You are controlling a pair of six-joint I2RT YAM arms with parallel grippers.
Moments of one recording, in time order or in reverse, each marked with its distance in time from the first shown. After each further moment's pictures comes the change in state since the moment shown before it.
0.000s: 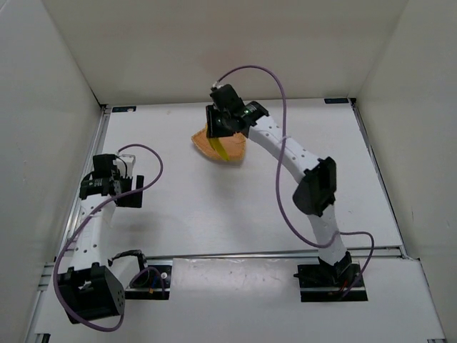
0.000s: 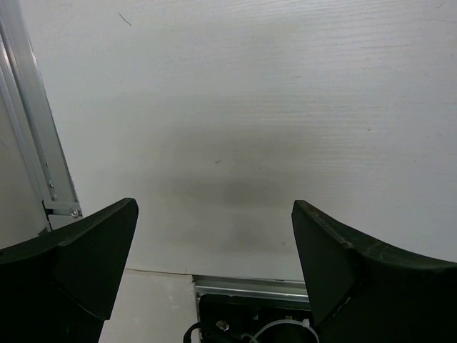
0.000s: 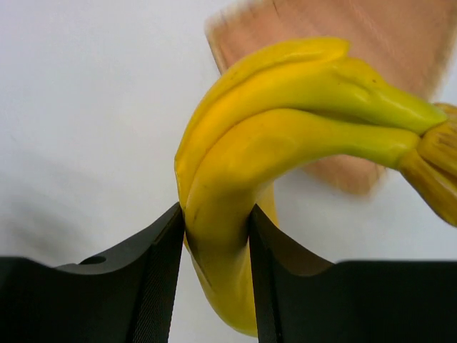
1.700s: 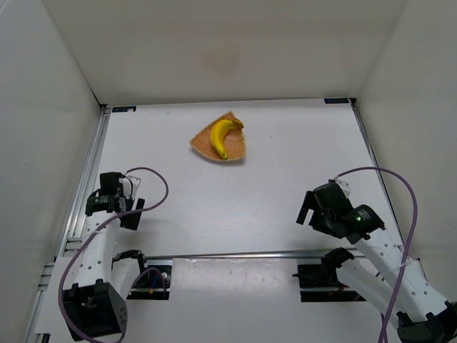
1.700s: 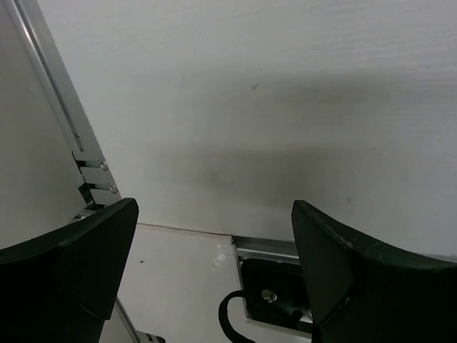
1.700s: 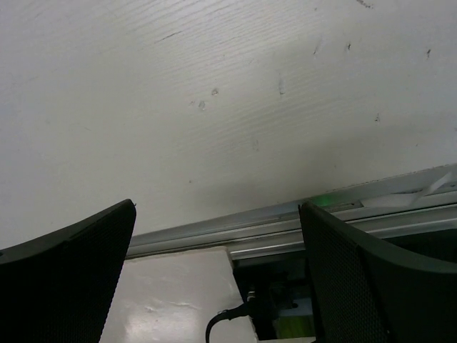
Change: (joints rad) left arm -0.011 -0.099 -0.177 -0.027 -0.170 0.157; right arm -0.244 -1.427 -1.498 -0.214 0.156 0.295
